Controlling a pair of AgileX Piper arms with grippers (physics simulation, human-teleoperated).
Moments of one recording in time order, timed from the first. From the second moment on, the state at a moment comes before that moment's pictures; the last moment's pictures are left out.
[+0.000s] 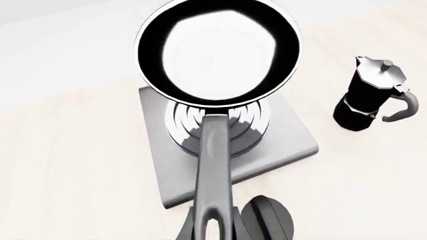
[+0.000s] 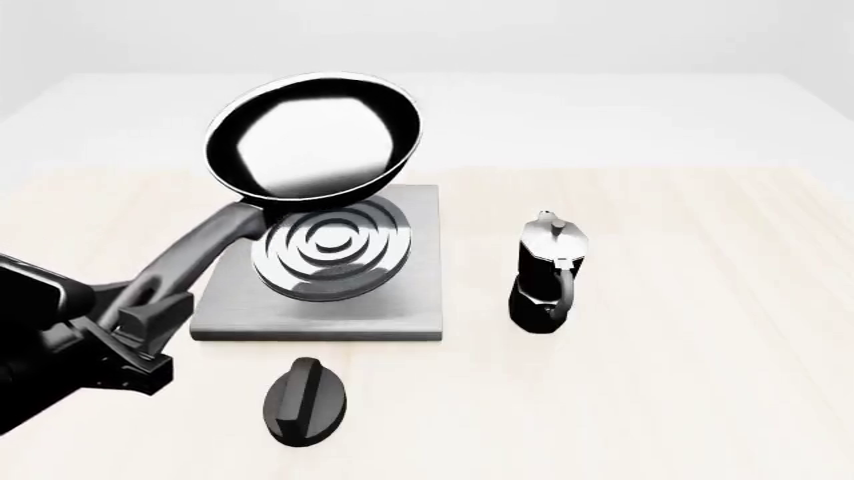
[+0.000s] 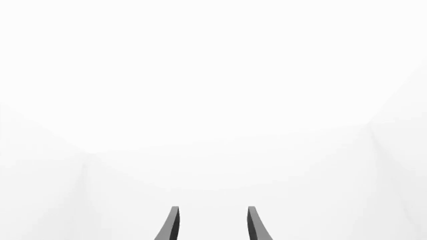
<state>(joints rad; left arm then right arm) -0.31 0.64 -0.32 0.17 0.06 0.06 0.00 -1.88 0.92 0.10</state>
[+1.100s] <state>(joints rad) -0.32 0.69 -0.24 0.09 0.02 0.07 0.00 -1.87 0.92 0.08</state>
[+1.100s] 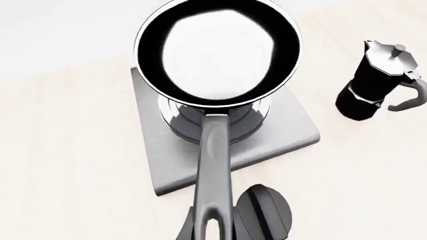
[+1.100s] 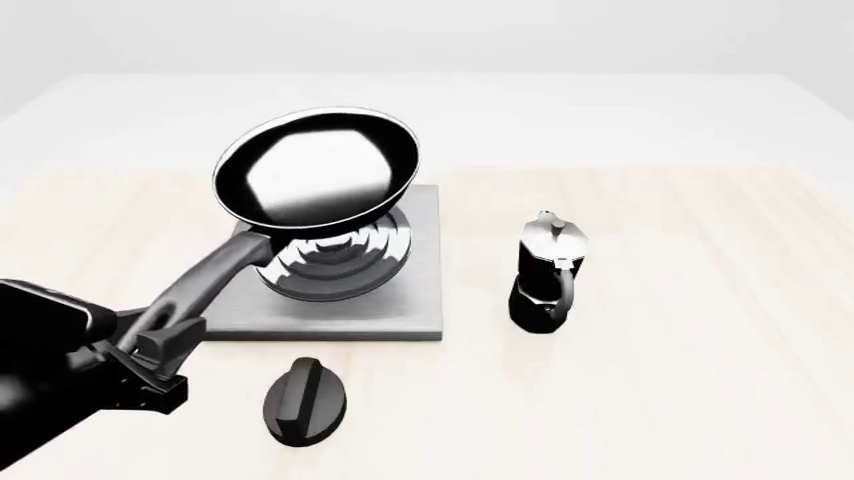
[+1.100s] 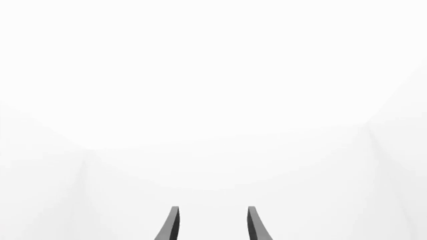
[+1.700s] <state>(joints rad) -0.31 0.73 -0.20 0.03 0.00 0.07 0.00 -1.85 0.91 0.08</state>
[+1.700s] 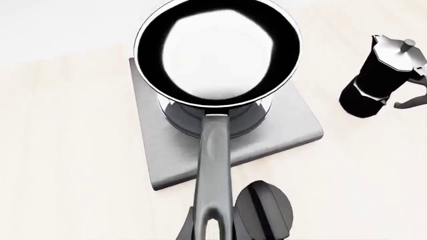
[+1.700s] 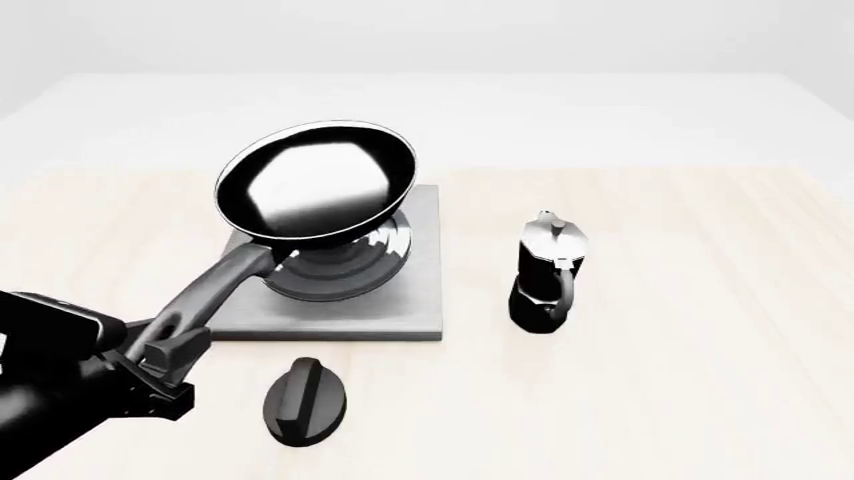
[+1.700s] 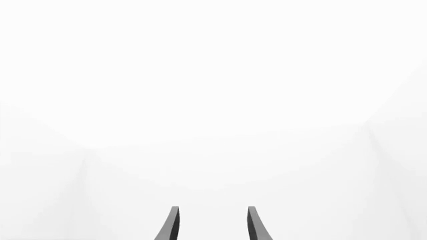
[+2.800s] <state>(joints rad) -0.30 0.83 -0.15 -0.07 0.01 0.07 0.00 -1.85 0.91 0.07</state>
